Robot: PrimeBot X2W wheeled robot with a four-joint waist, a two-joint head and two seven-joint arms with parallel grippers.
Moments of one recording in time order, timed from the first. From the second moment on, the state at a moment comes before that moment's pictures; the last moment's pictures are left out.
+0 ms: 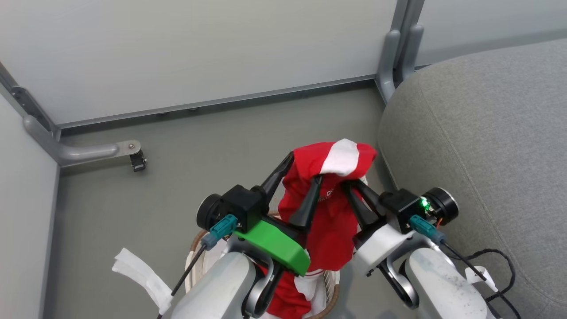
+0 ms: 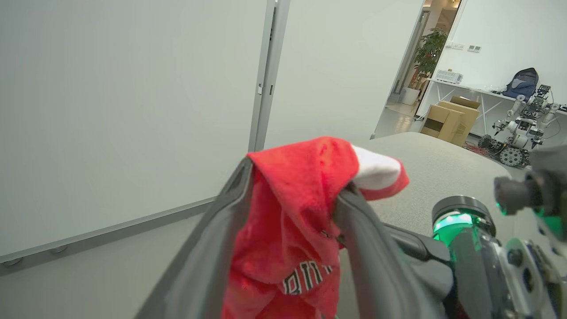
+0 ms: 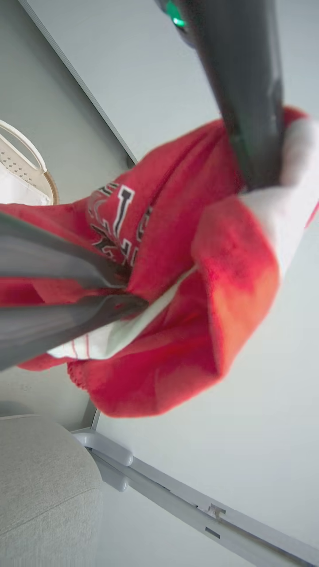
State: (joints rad) left arm -0.42 0.05 -0.72 0.31 -0.55 -0.04 -0.26; right arm -0.35 -0.05 0.40 0.37 0.11 0.13 -0.26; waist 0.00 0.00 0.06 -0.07
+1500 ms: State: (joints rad) left arm -0.39 0.05 -0.59 0.40 -0.36 -0.09 -0.26; right arm -0.41 -0.10 0.20 0.18 0.12 0.13 -0.26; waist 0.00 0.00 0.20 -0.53
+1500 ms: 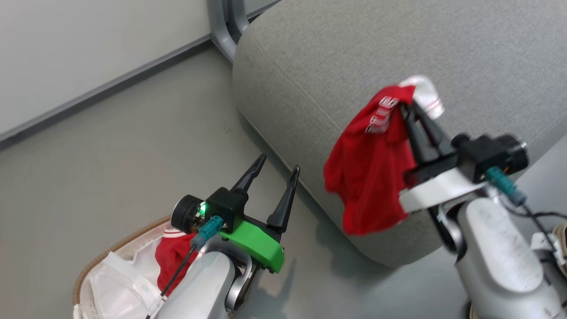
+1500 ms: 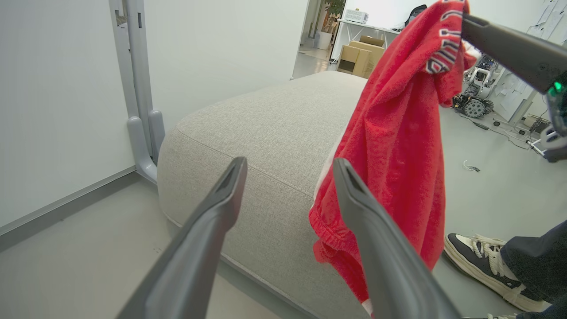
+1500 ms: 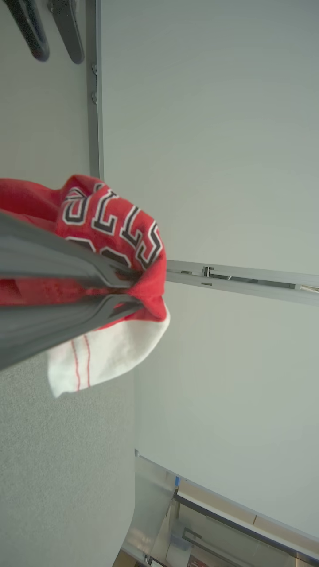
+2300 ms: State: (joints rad) left arm -0.51 0.08 -0.56 0.44 -0.25 -0.12 -0.26; right arm -0.98 -0.43 -0.03 0.49 -0.03 0.13 -0.26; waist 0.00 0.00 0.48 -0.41
